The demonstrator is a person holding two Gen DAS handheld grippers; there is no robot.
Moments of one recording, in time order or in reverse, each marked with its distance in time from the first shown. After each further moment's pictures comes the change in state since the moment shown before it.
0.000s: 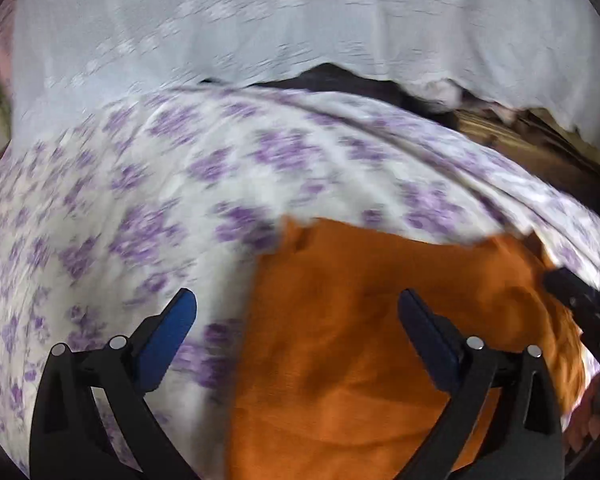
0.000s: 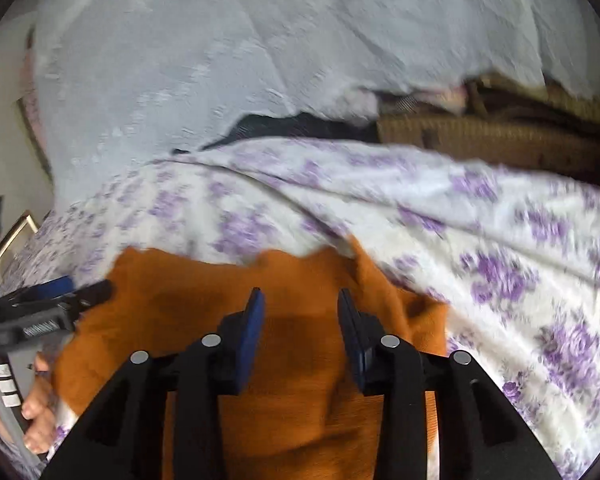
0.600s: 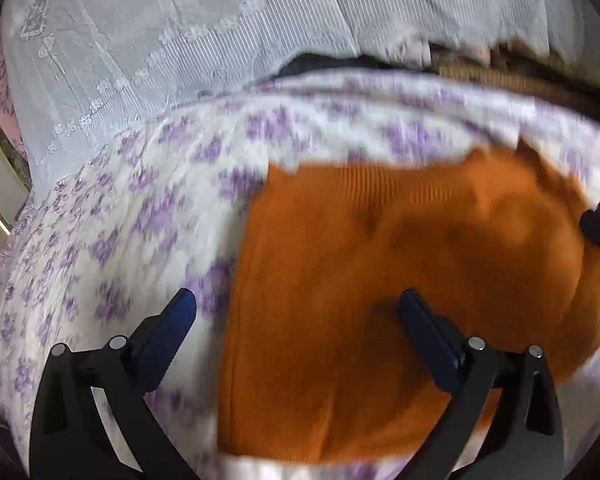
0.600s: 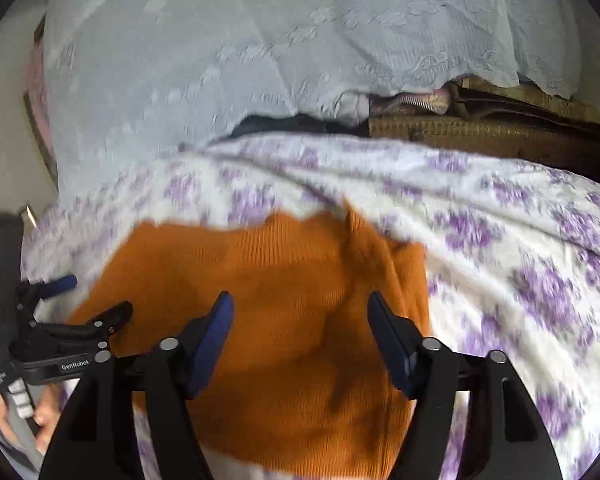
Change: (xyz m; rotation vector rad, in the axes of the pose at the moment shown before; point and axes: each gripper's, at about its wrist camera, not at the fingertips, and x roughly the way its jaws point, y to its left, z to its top) left arm -0.010 -0.024 -0.061 0.181 0.015 0.154; right arm -0.034 0.009 -0.044 -0.015 0.004 -0.046
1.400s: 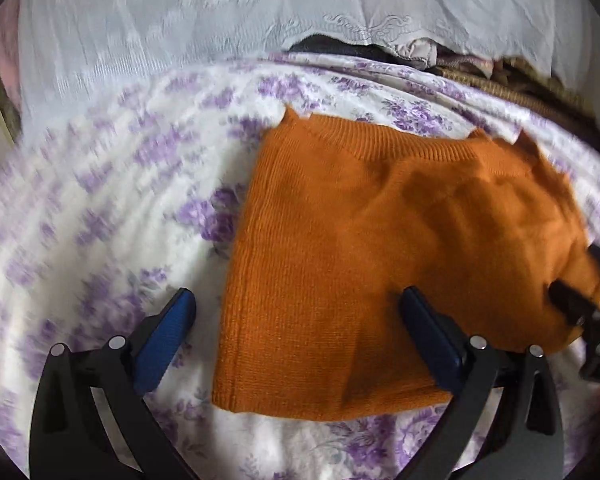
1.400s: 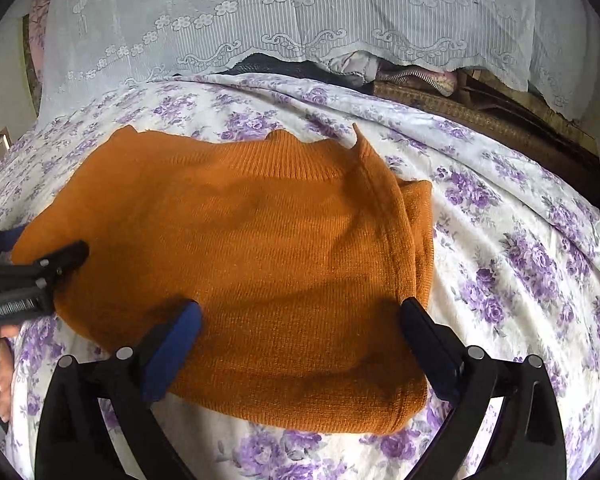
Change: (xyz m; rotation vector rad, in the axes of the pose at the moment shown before) left arm 0.002 0.030 -0.033 -0.188 0.007 -0.168; right arm 0.009 0.026 -0.029 -0.147 0.116 -0.133
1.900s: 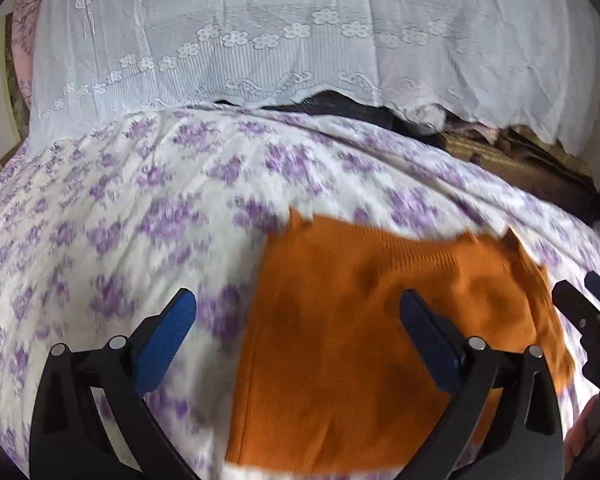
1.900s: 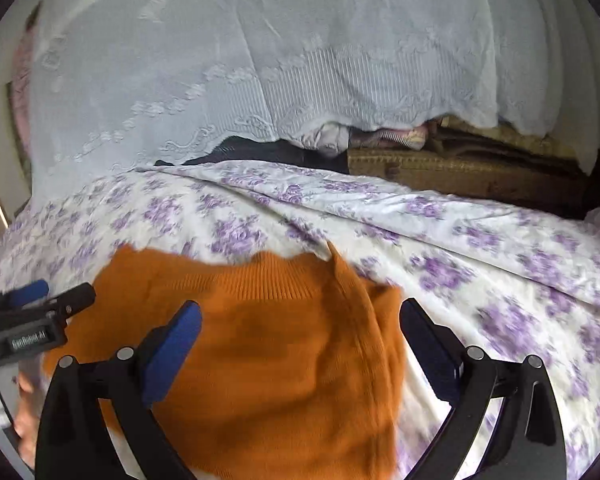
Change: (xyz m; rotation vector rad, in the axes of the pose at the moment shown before) left arm -0.023 -0.005 0.063 -0.072 -0.126 0.025; right arm -0.023 -0.017 0.065 0.168 -0.174 0.005
